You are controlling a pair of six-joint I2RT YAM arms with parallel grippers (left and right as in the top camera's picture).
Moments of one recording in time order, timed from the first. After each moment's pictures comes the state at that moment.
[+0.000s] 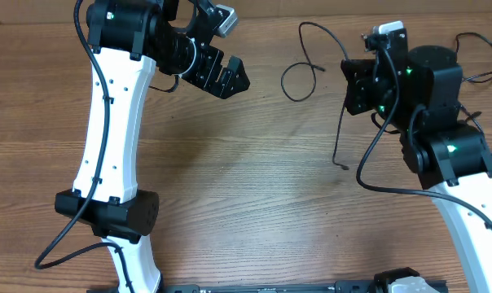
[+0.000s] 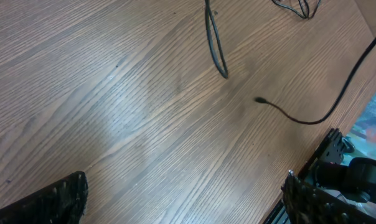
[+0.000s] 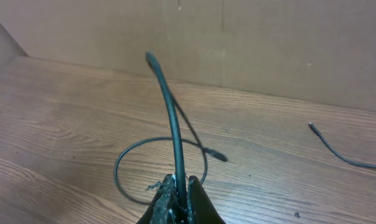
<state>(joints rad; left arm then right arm) -0.23 2.03 2.49 -1.64 0.55 0.25 0.20 1.26 1.32 -0.55 -0.19 0.04</state>
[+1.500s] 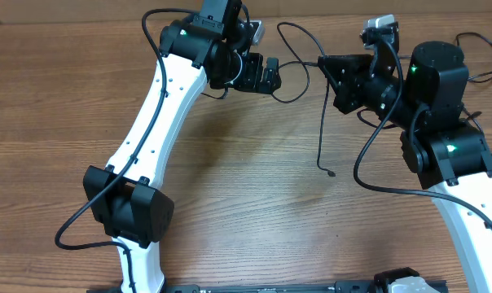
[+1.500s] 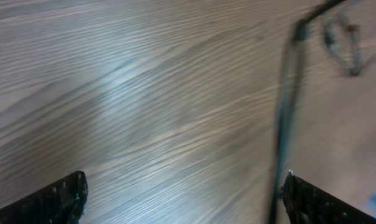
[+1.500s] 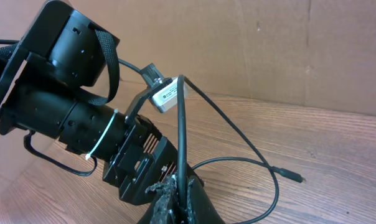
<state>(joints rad) -0.38 2.04 2.11 -1.19 0.38 -0.21 0.20 1.26 1.32 -0.43 -0.49 0.20</state>
